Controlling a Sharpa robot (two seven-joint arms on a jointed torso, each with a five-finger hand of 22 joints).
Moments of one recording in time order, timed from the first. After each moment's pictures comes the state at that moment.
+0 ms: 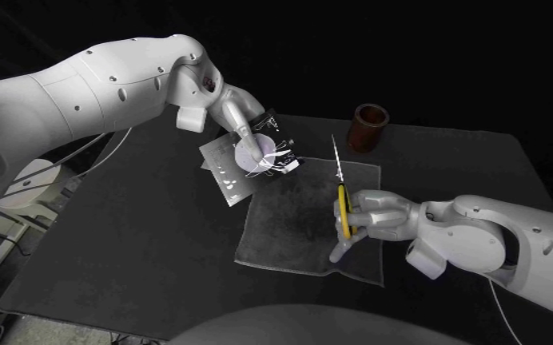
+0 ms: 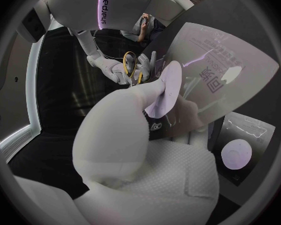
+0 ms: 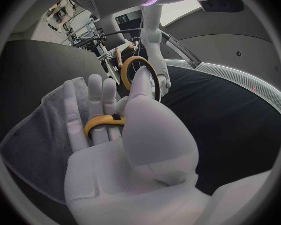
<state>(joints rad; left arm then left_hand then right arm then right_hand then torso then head) 1.45 -0.68 -0.07 1.12 -0.53 0.90 -0.36 1.38 -0.13 0.68 0.00 0.05 0.98 0.13 0.46 0.37 1.36 0.07 0.09 0.08 1.33 0.01 0.22 0.54 0.16 1.23 0.10 0.36 0.17 1.11 -0.89 -0.18 1.62 -0.11 0.29 -0.03 1.49 0.09 -0.44 0.13 0.10 0.78 0.13 1.24 1.03 1.07 0.12 0.74 0.66 1.08 0.08 0.58 0.67 0.12 0.88 0.30 0.34 0.16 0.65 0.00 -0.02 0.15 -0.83</state>
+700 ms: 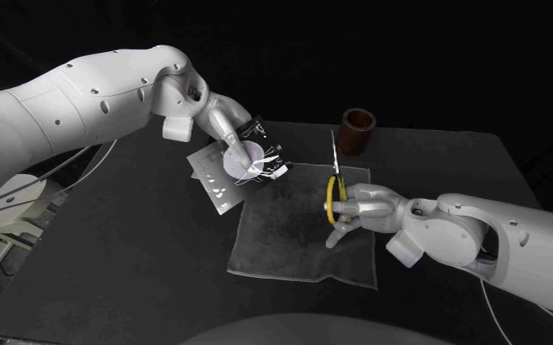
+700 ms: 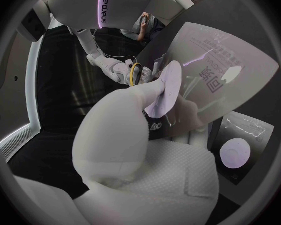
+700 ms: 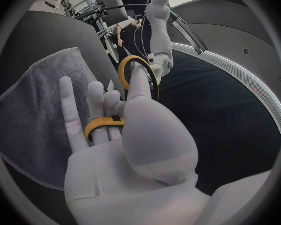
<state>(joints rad) 1.45 -0.68 -0.07 1.11 -0.52 0.90 -0.36 1.38 -0.13 0.68 0.00 0.05 0.98 0.13 0.46 0.37 1.37 0.06 0.08 0.09 1.32 0.01 0.22 0.54 0.16 1.23 0.10 0.36 0.17 1.11 -0.87 -0.18 1.59 -0.07 0.08 0.00 1.48 0.12 -0.43 0.08 0.18 0.80 0.13 1.29 1.18 1.07 0.12 0.85 1.20 1.09 0.08 0.73 1.12 0.12 0.90 0.32 0.48 0.26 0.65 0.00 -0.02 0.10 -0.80</state>
